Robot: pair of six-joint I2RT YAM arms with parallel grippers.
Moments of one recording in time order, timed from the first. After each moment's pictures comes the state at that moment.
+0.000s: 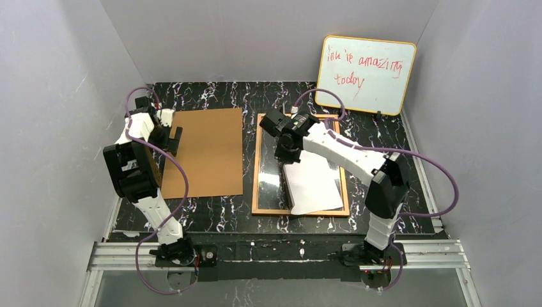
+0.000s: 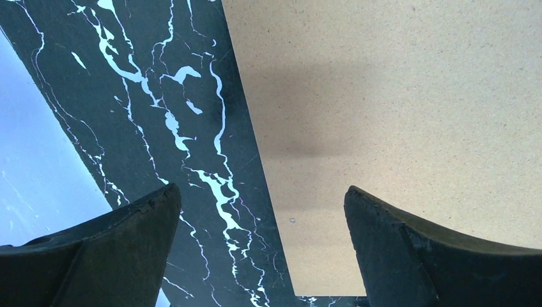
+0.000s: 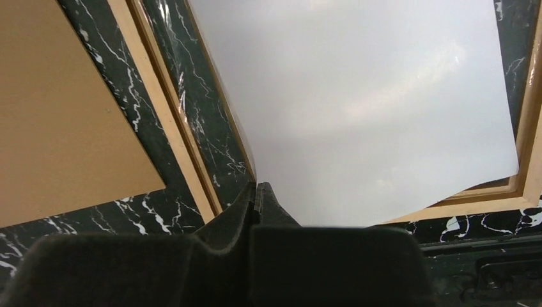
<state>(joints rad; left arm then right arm) 0.29 1.90 1.45 -0.82 0.02 0.46 0.91 1.85 1.72 -1.17 0.30 1.10</state>
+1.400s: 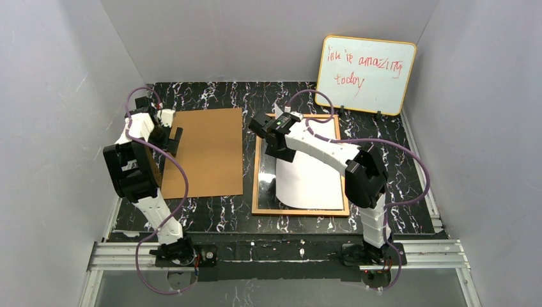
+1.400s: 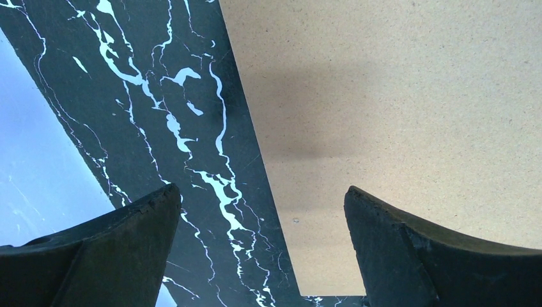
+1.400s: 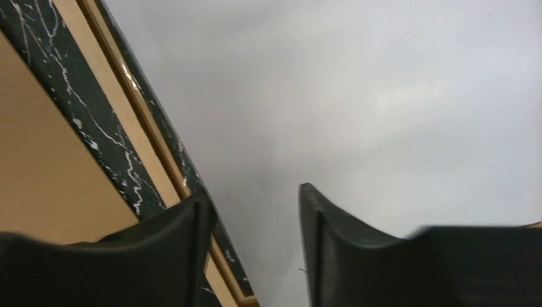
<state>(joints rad) 0.29 1.90 1.45 -0.82 0.02 0.48 0.91 2.01 1.82 -1.18 0.49 1.22</state>
